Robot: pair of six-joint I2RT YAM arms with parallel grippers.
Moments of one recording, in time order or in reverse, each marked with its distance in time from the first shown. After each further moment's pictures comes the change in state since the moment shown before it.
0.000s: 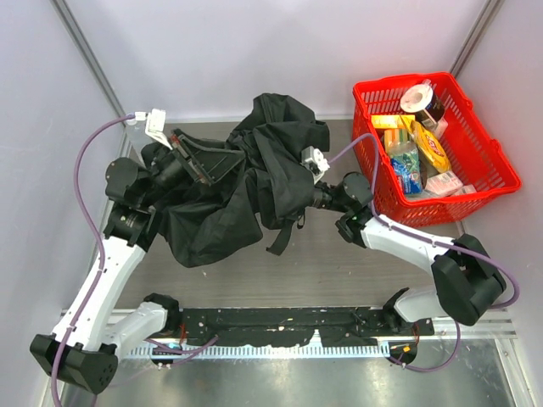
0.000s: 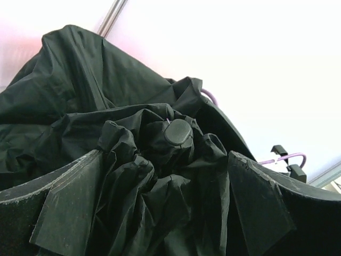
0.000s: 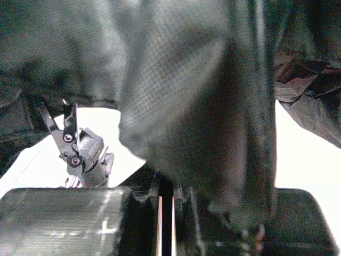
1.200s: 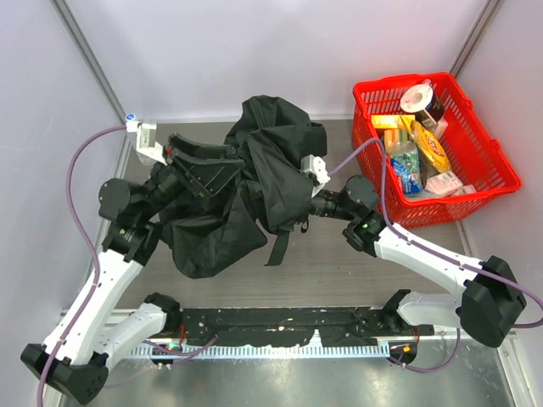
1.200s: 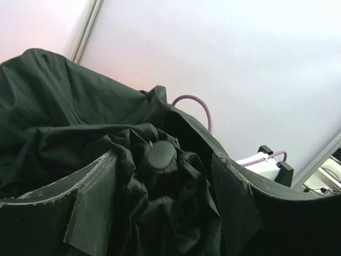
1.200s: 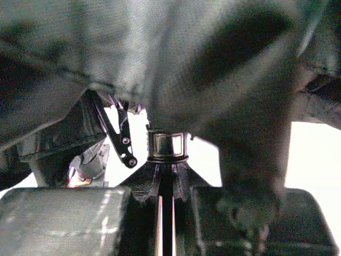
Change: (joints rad) left arm -0.114 -0.089 -0.062 0.117 -0.088 0.035; right arm 0.077 -0.171 0.019 -0.287 0.090 -0.176
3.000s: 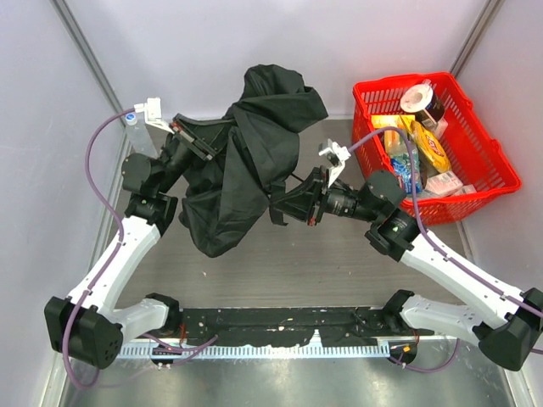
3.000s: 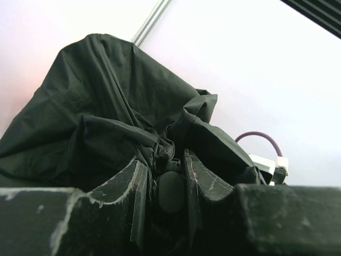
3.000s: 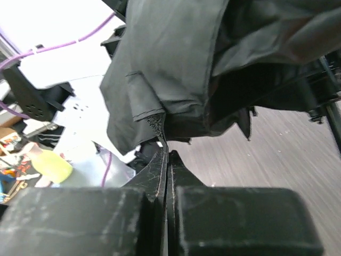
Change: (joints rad) left arm 0.102 0.263 0.026 0.282 -0.092 -0.162; right arm 0.011 -0.190 0.149 -0.433 0.083 0.284
